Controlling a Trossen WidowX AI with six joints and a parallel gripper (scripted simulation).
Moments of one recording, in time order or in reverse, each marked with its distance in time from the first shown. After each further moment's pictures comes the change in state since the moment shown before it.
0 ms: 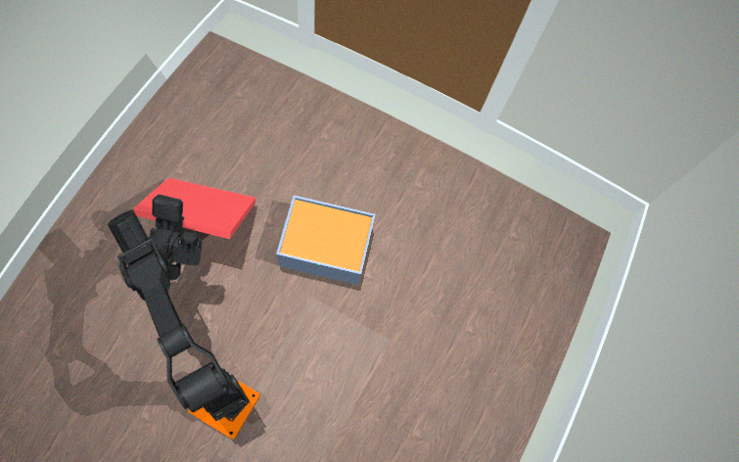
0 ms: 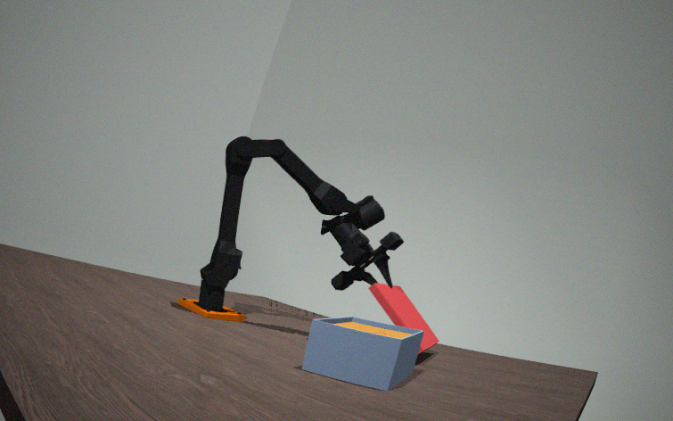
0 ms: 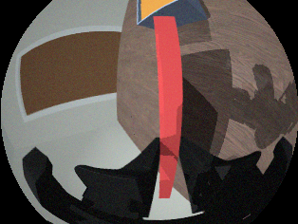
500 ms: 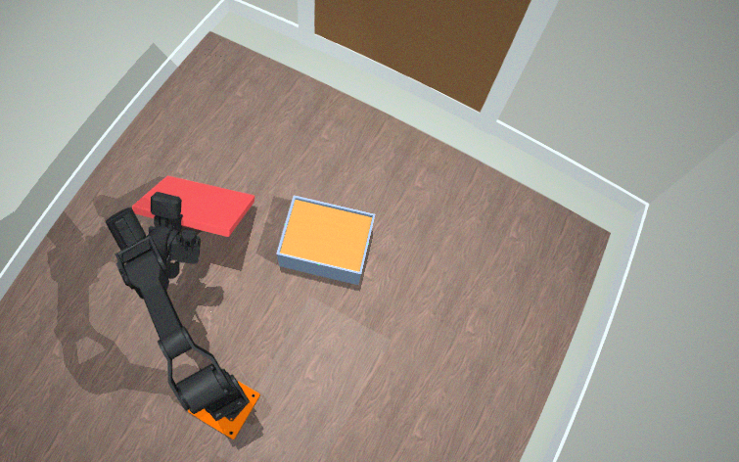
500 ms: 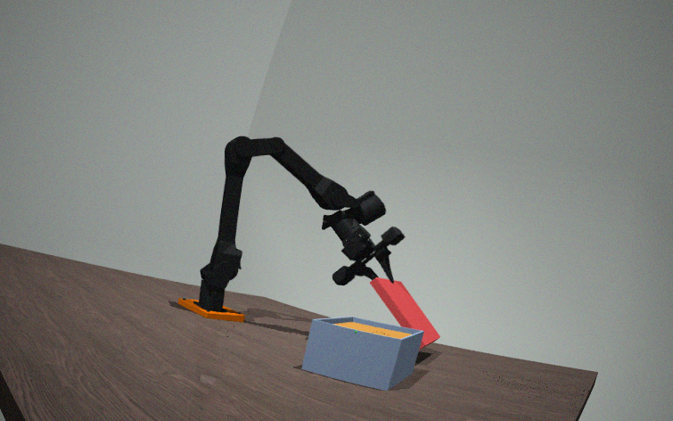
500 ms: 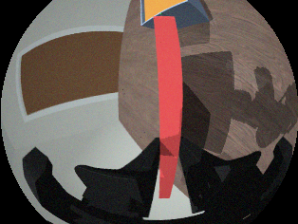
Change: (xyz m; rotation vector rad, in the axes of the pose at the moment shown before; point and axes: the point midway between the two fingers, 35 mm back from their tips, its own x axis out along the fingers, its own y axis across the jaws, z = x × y) arm -0.008 0.009 0.000 -0.001 0.001 0.000
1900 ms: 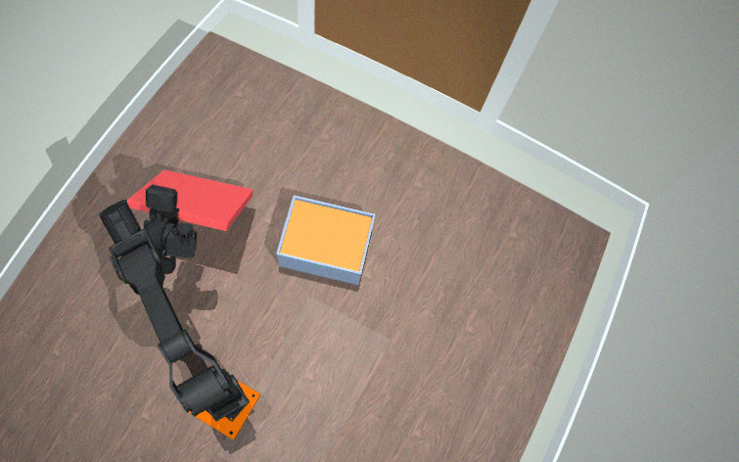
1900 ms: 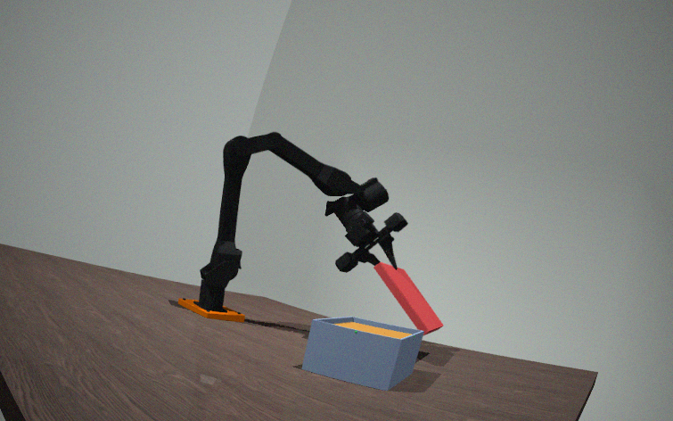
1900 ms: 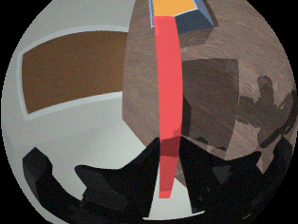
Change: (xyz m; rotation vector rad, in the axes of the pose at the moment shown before) arm -0.021 0.025 0.000 -0.005 0.001 -0.003
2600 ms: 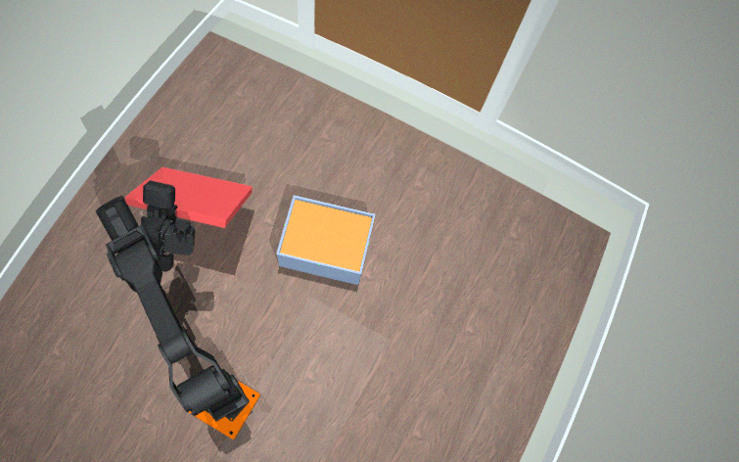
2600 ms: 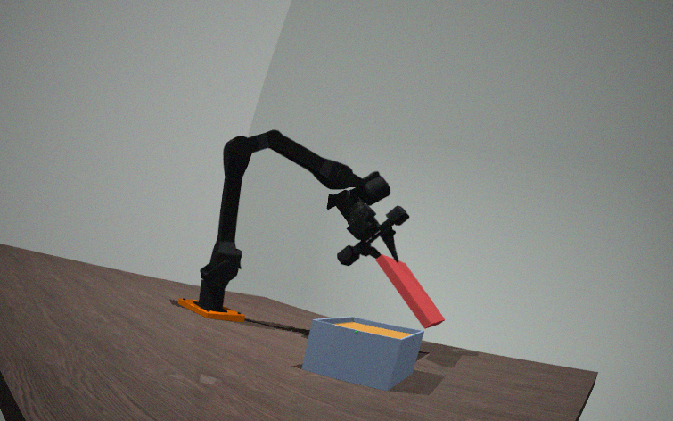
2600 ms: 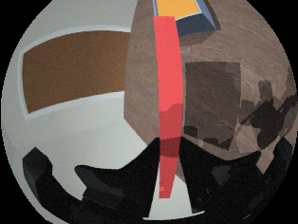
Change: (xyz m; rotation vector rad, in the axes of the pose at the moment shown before) arm -0.010 0.012 0.000 -0.003 0.000 -0.002
